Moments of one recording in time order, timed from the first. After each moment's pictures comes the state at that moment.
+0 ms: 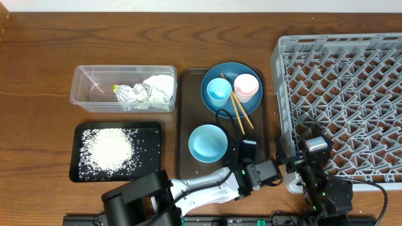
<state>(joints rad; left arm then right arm) -1.23 1.81 1.00 -0.47 -0.20 -1.06 0.17 0.02 0.01 -0.06 -0.12 -0.05</state>
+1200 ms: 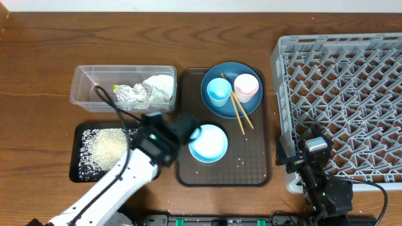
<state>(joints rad) -0.62 1.26 0.91 -1.14 -0.36 -0.95 0.17 0.02 0.01 -0.06 -0.12 -0.05</state>
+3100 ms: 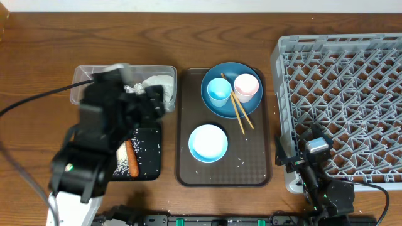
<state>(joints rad) -0.22 0.95 1.12 -0.75 0.09 -0.56 0.17 0.02 0.01 -0.01 -0.15 -0.05</state>
